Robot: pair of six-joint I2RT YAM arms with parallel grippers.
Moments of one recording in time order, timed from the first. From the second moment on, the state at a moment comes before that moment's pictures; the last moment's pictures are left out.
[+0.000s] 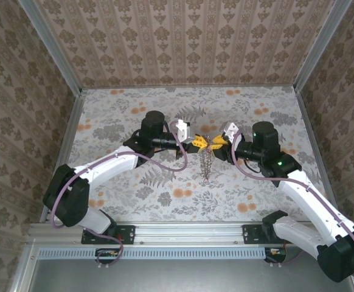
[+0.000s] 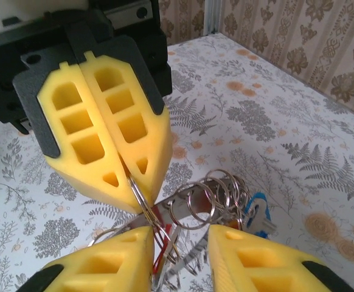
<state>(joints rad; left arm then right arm) -0.74 1.48 0.98 0.27 0.93 0.33 0.36 0.96 0.81 -0.27 -0.56 -0.27</state>
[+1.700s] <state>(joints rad) -0.74 1.55 0.83 0.74 0.81 0.22 0.19 1.26 0.86 -0.20 -0.84 0.34</state>
